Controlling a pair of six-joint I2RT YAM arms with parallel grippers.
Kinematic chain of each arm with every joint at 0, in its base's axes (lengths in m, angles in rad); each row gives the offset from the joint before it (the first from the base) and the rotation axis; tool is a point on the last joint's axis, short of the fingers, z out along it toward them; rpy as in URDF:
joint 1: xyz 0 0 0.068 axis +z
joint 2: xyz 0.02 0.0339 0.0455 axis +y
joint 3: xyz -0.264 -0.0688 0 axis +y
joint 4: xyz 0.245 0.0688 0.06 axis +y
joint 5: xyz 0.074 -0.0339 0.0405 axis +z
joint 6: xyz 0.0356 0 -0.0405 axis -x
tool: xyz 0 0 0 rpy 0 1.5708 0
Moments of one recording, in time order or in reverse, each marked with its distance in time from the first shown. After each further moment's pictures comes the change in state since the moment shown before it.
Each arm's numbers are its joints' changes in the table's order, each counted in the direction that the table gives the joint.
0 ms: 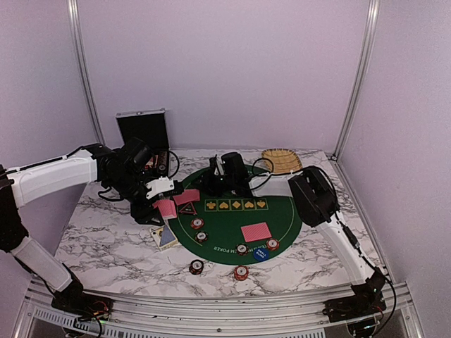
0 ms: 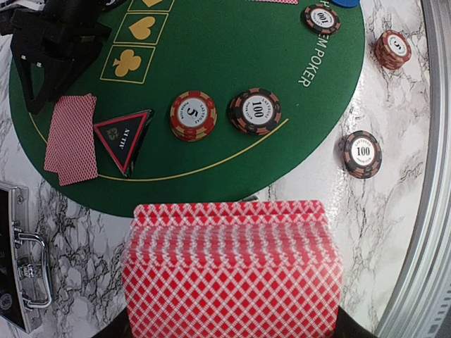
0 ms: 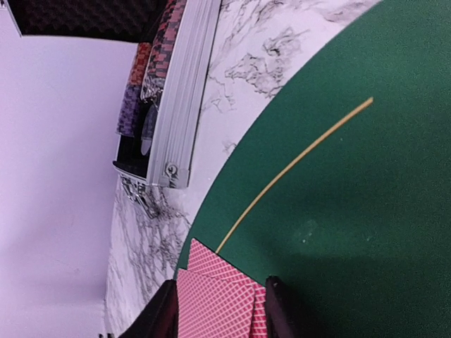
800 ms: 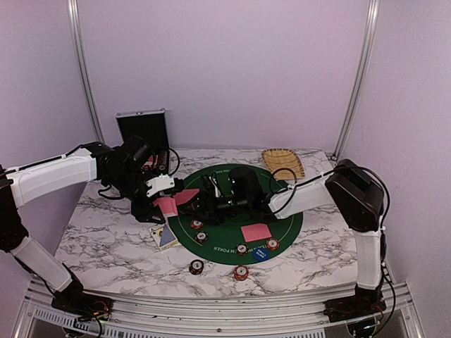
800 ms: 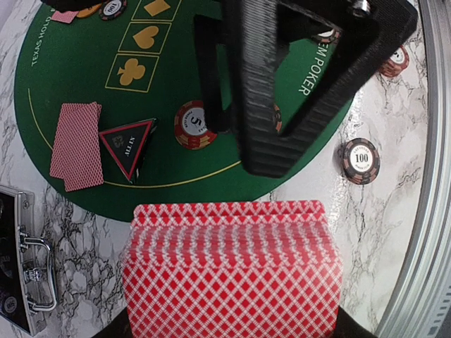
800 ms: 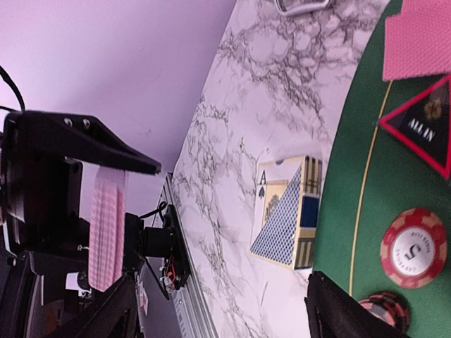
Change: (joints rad) left arm 0.000 0.000 -0.017 0.001 -0.008 0.000; right arm 0.188 -0.570 0.776 -0.293 0.157 -0.014
